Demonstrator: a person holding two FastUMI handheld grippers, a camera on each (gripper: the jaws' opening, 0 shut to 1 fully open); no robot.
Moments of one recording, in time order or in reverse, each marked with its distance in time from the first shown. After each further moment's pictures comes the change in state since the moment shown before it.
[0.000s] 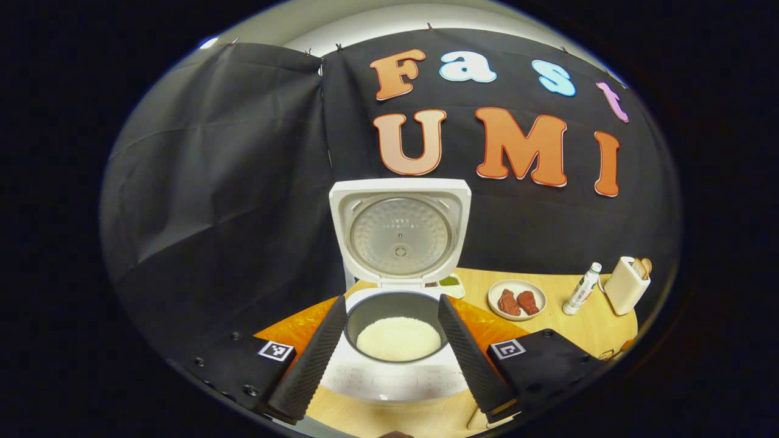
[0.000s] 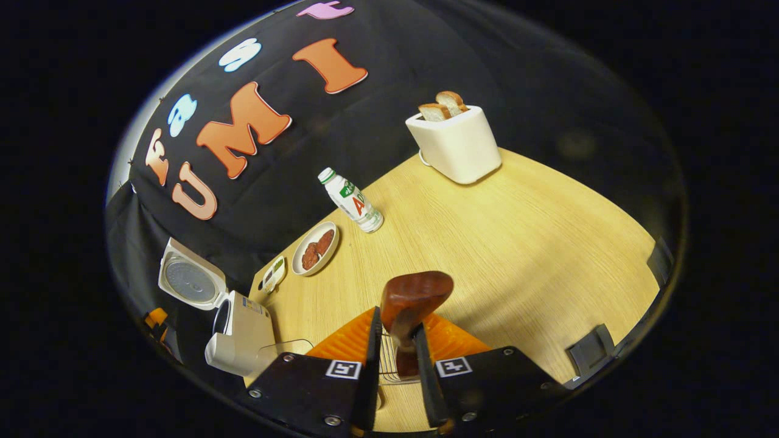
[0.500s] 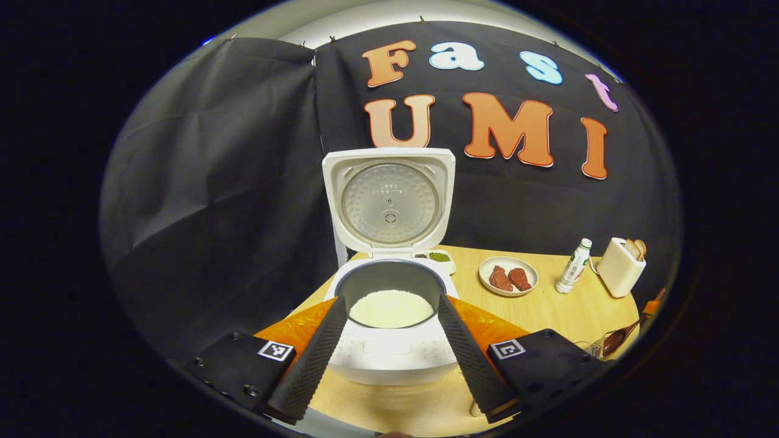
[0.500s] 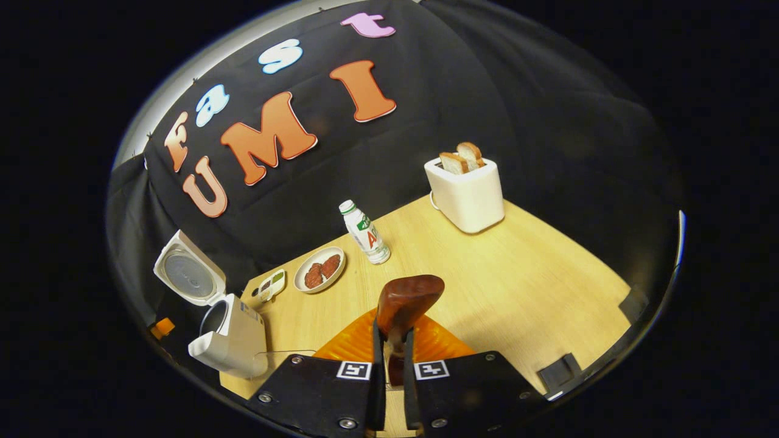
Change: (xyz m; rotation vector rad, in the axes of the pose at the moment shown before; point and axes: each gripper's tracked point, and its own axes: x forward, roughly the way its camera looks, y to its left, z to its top) left arm -0.035 -0.012 -0.078 0.005 0.085 -0.028; right arm -0.030 0.021 0.039 -0.108 -0.182 0.018
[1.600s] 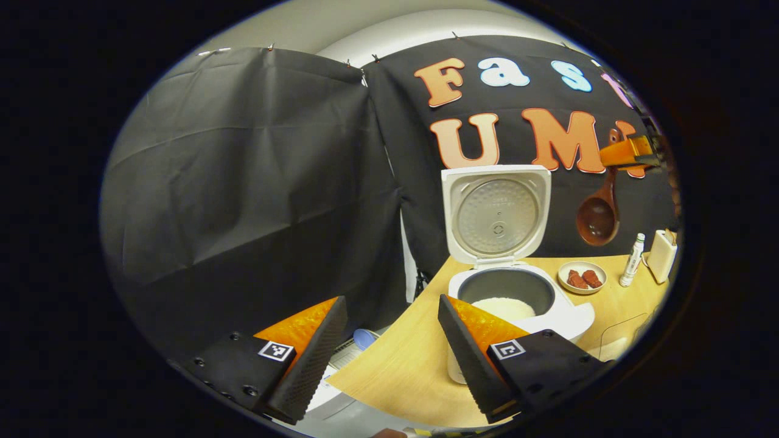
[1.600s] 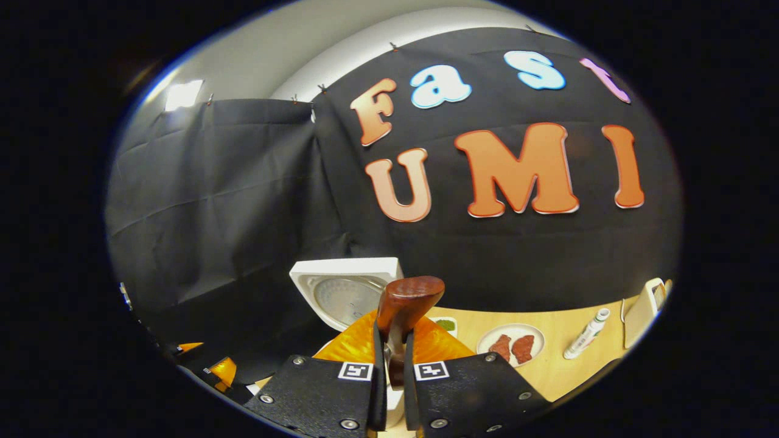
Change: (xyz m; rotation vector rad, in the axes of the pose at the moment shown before) left arm -0.037 0.171 0.001 0.066 -0.129 0.227; right arm -0.004 0.429 0.049 -0.470 -0.147 0.607
